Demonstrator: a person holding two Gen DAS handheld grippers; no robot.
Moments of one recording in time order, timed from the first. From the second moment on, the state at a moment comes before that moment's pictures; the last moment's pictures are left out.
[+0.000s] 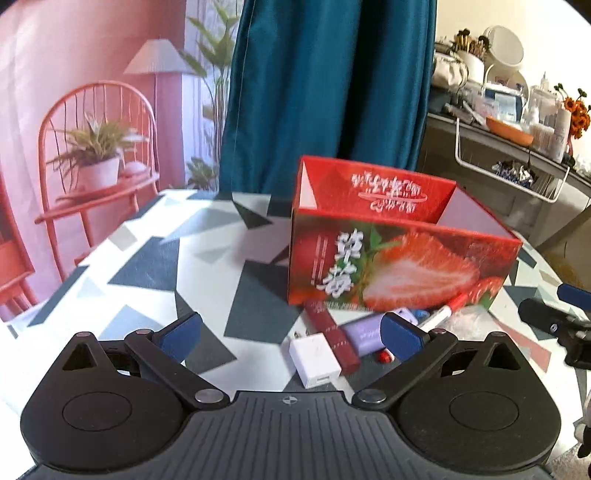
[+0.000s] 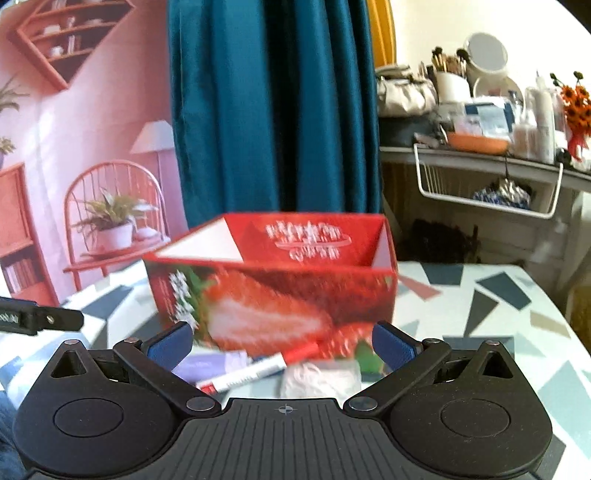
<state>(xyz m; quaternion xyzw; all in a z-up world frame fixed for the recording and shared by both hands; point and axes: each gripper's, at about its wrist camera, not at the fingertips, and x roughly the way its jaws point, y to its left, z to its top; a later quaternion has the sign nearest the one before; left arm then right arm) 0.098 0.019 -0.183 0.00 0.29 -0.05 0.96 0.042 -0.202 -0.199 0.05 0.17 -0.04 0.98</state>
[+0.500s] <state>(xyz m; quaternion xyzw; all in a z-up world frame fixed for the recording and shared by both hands) 0.110 0.011 -0.209 0.00 0.32 -0.08 0.94 0.070 -0.221 -0.247 0.03 0.21 -0.03 0.98</state>
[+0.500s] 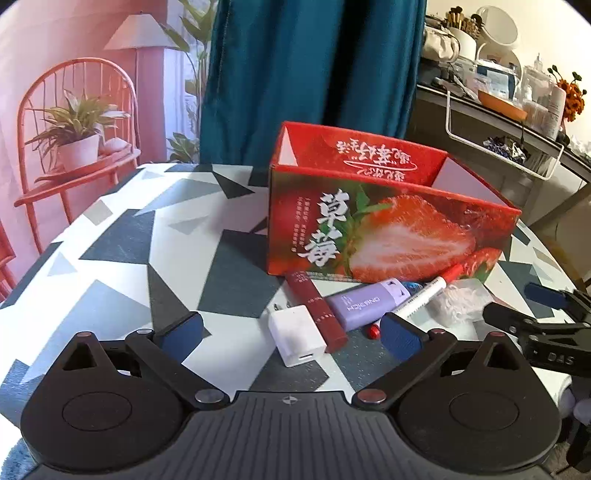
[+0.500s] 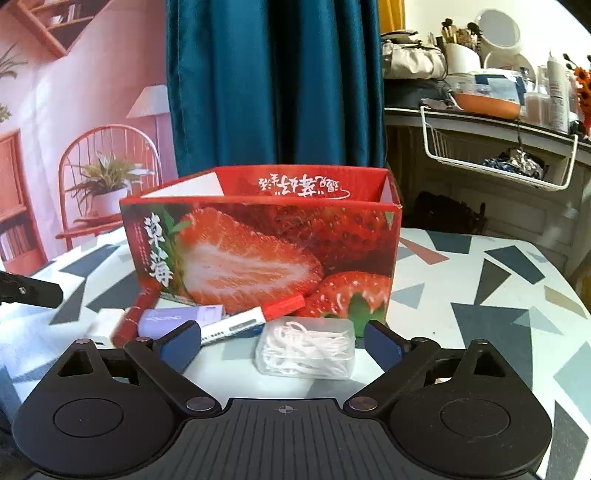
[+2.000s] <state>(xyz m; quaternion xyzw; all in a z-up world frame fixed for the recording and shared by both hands) 0.174 -0.048 -0.261 -0.08 0.43 -0.15 0.89 0.126 -0.251 -0.258 0.10 0.23 0.05 0.97</state>
